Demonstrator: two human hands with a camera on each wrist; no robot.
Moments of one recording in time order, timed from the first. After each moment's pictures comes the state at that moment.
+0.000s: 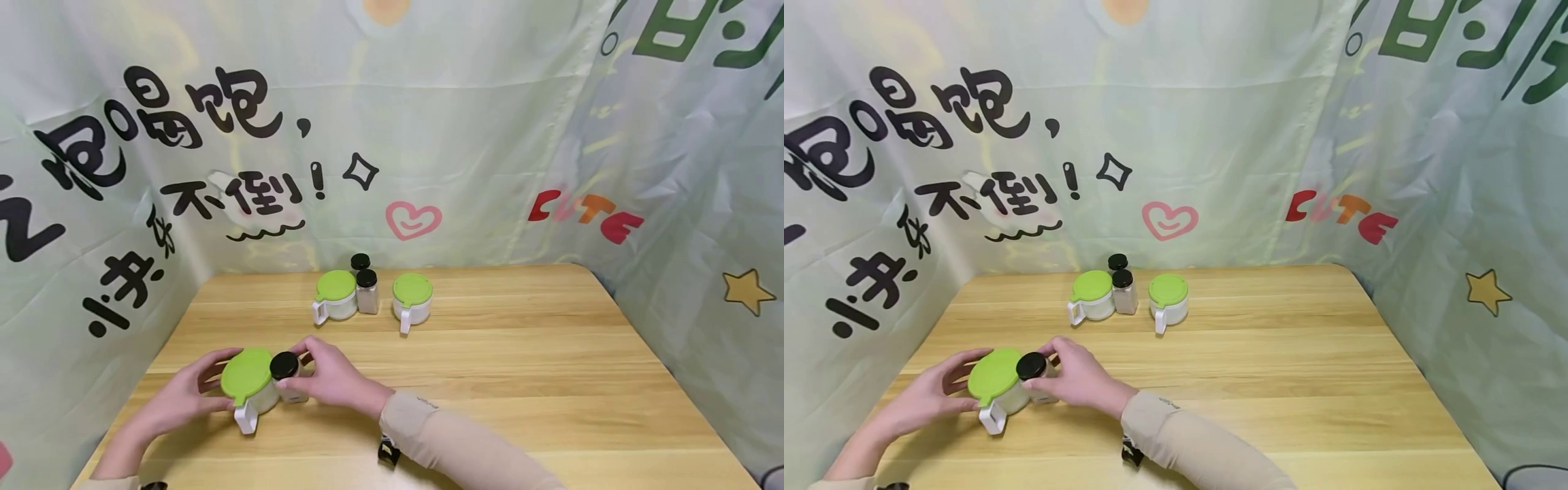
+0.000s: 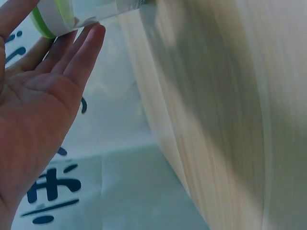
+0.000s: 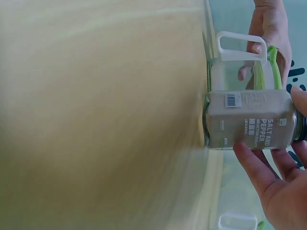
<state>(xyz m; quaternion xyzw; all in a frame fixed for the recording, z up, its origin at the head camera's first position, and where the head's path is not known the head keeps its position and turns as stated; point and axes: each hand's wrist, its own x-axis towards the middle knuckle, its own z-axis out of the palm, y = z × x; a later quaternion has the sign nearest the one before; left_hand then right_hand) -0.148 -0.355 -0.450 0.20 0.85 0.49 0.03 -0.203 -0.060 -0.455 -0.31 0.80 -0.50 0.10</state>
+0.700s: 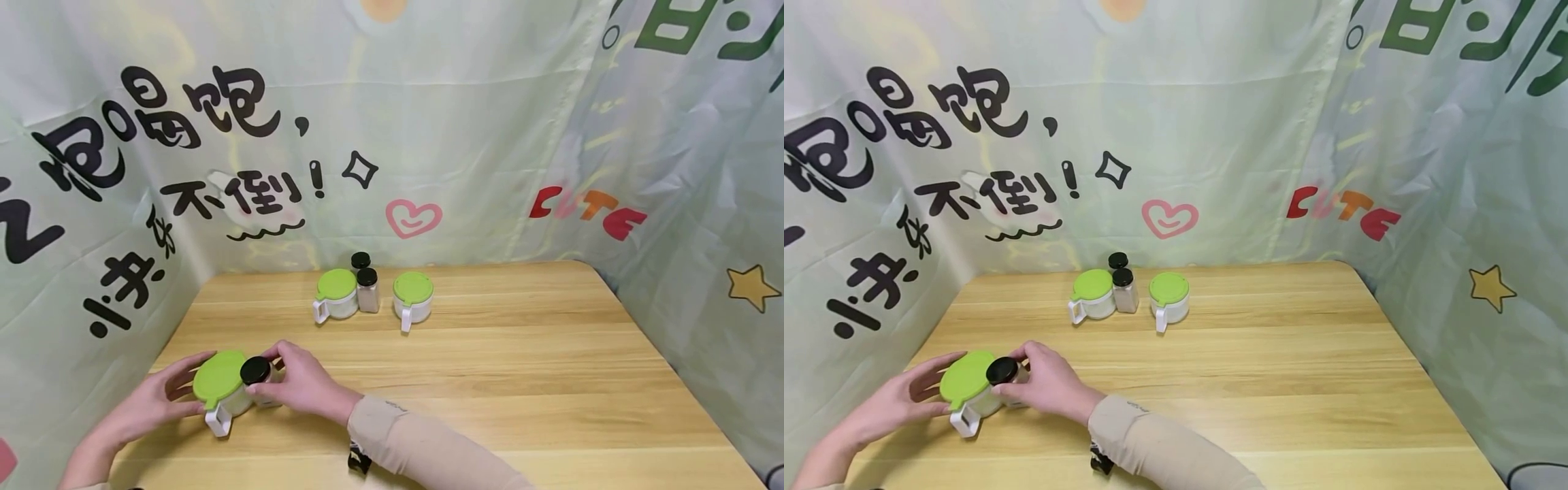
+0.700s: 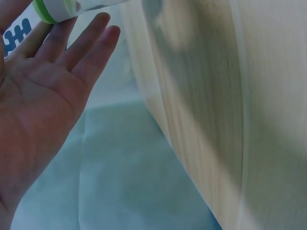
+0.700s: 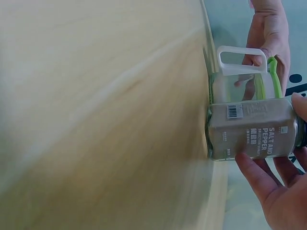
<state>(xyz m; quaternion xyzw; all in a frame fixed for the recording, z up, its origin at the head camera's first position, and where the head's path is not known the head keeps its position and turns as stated) -0.136 -0.400 -0.450 0.20 0.84 0.49 0.05 -0.190 -0.105 -0.455 -0.31 0.83 -0.46 0.07</state>
